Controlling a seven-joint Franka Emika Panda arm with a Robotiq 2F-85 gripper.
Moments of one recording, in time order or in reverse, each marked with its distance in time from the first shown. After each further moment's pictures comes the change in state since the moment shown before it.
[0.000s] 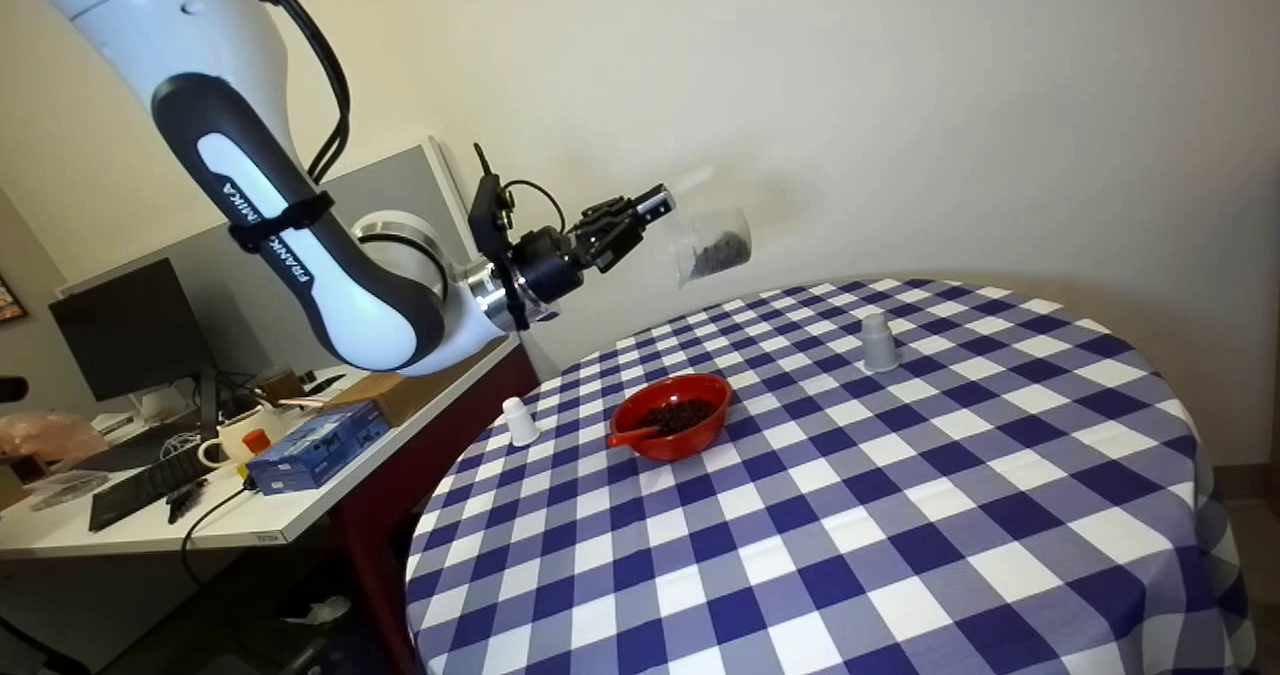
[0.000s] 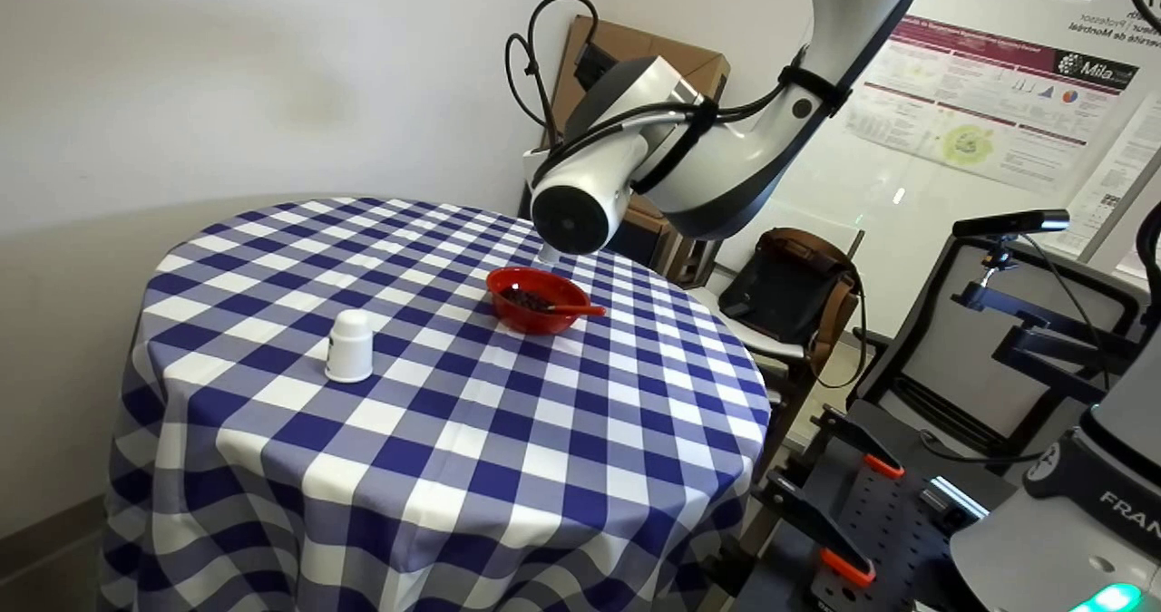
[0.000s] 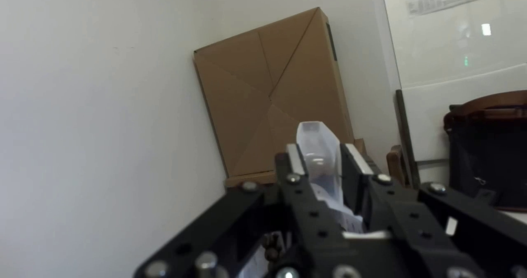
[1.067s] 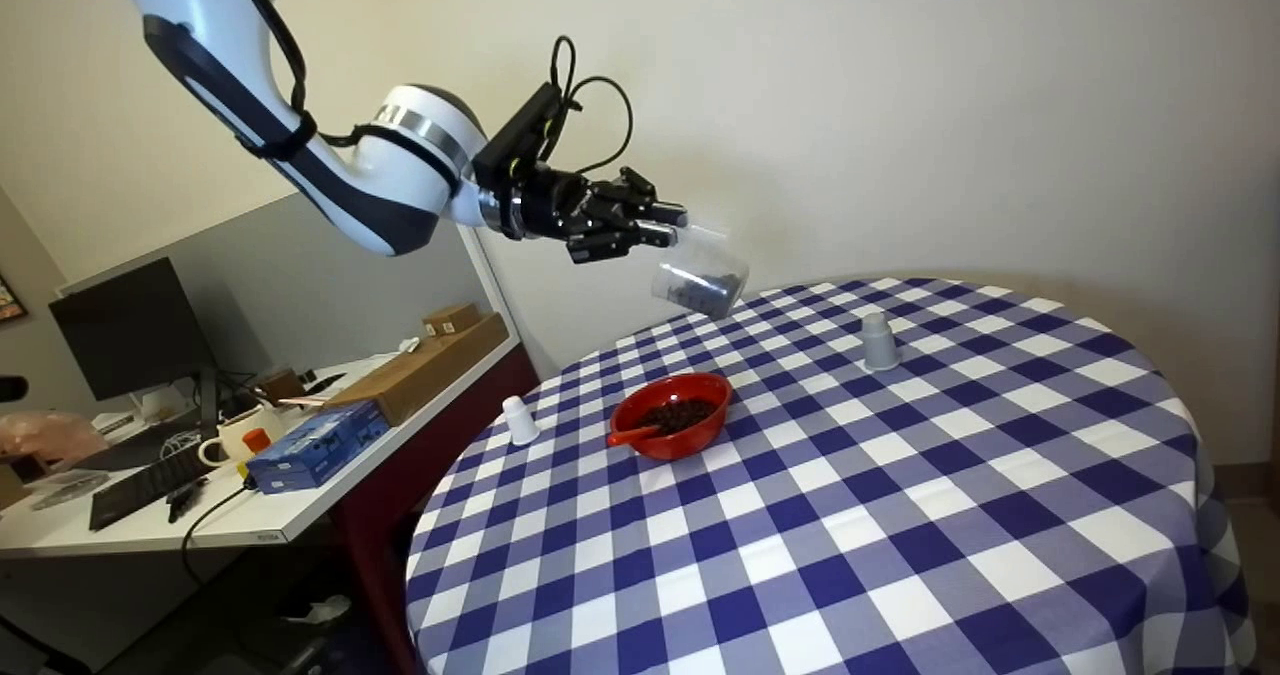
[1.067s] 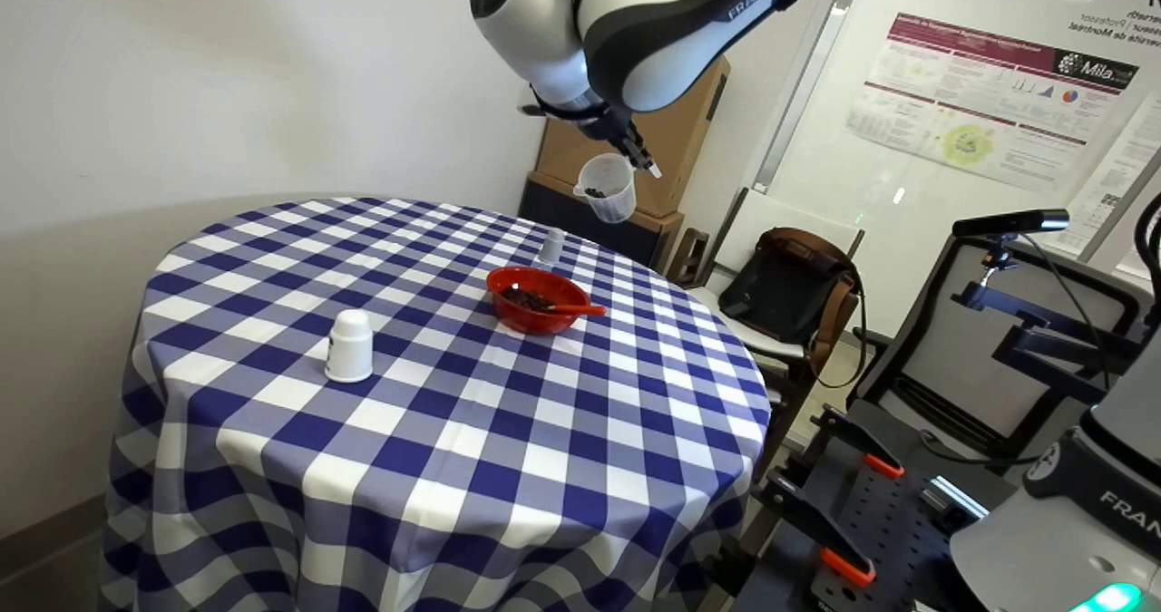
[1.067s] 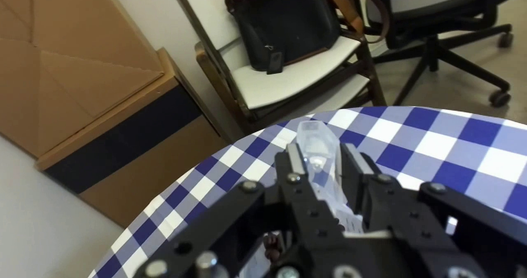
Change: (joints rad) arm -0.090 -0.054 0.036 0.290 0.740 0.199 -0.123
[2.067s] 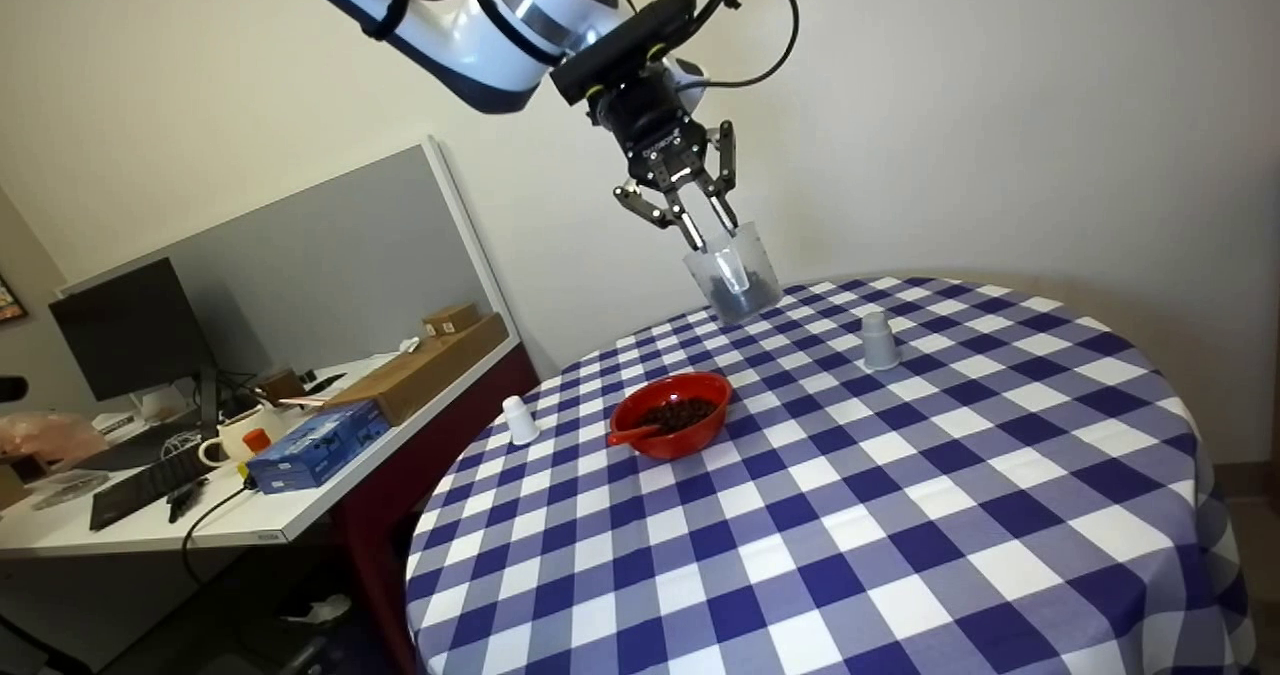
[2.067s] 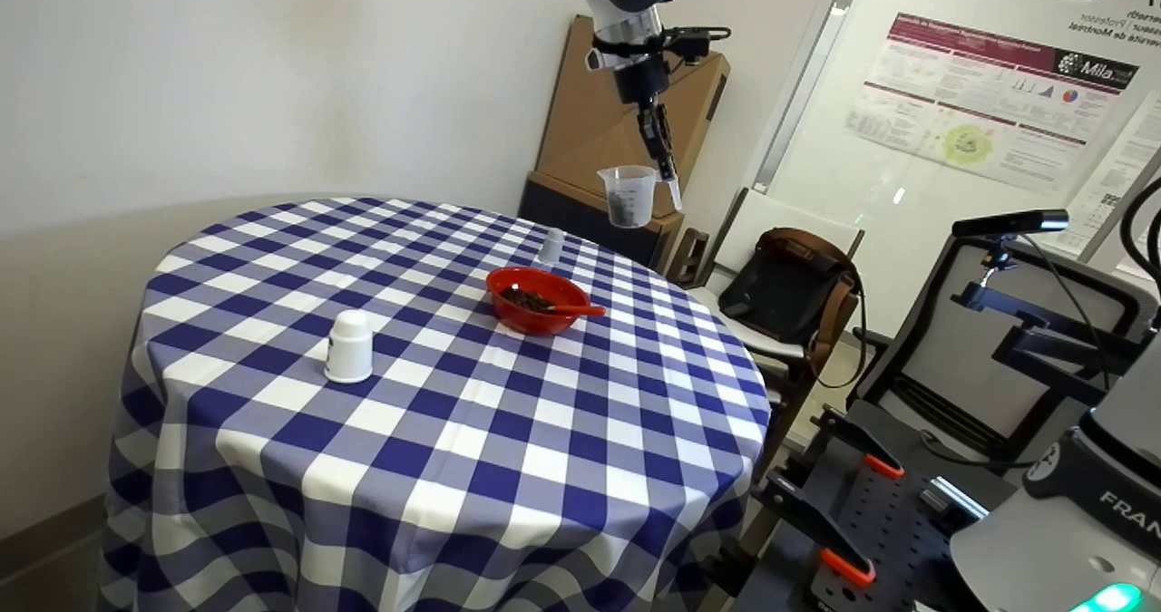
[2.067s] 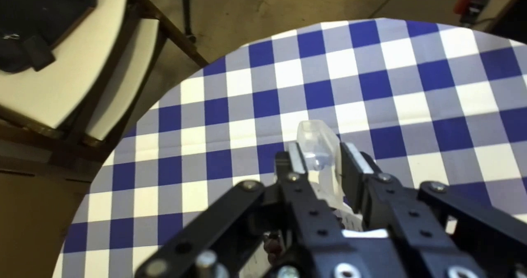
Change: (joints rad) arm -0.164 0.048 -0.138 0.319 0.714 0.002 -0.102
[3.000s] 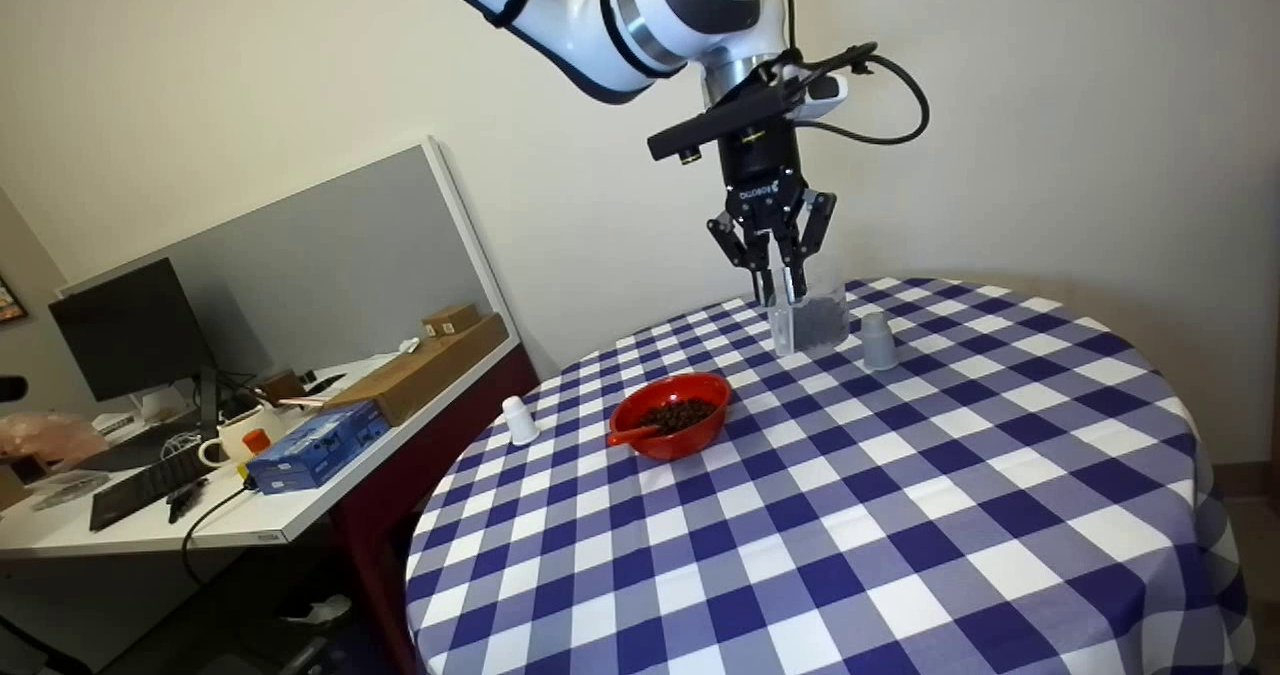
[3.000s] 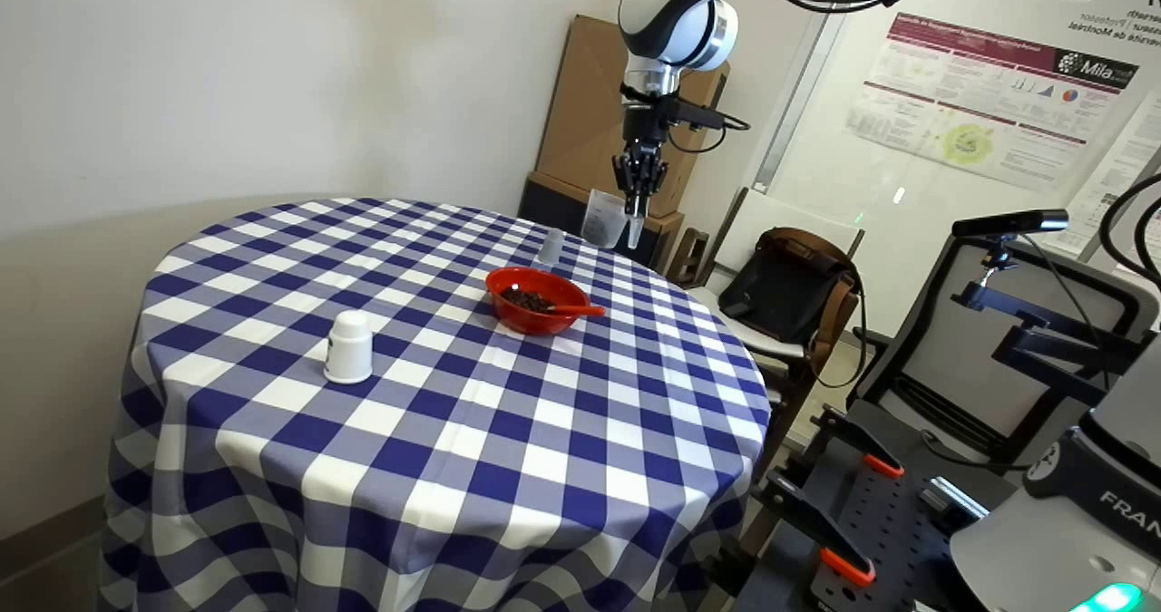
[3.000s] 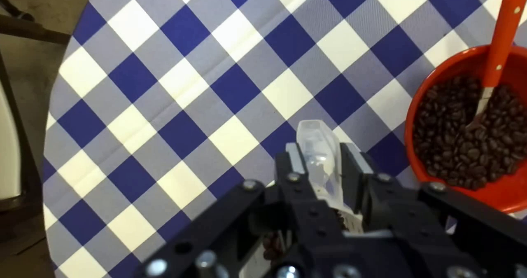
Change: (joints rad) arm -0.133 0.157 -0.092 0.101 0.461 0.259 0.194
